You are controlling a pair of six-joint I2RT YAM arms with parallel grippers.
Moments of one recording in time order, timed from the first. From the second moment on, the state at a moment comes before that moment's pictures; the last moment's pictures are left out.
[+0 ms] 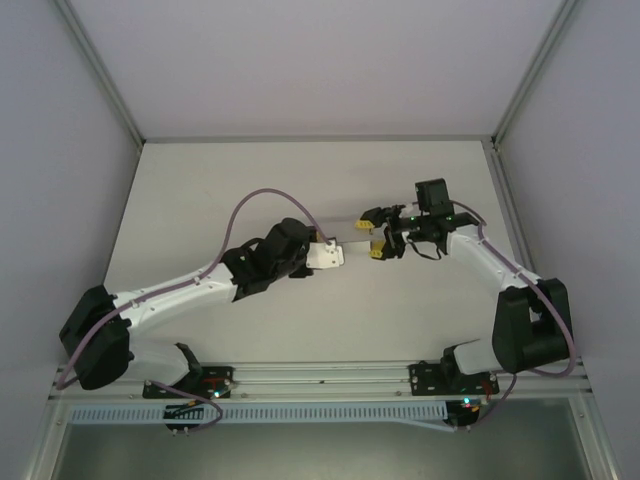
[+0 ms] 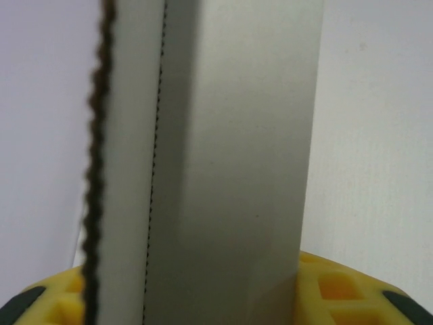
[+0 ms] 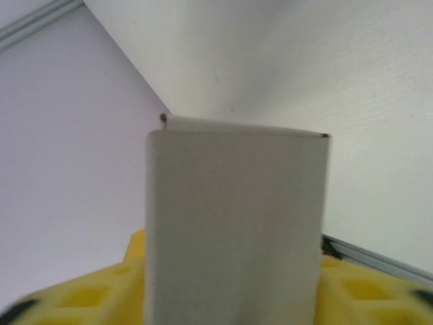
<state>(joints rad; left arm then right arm) -0.97 1.35 0.93 -0.20 -0.19 0.77 0.27 1.40 0.93 -0.42 -0.96 1.29</state>
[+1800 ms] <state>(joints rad) -0.77 1.57 1.09 -0.65 0.24 0.40 0.48 1.49 1.13 -0.67 -0.46 -0.43</state>
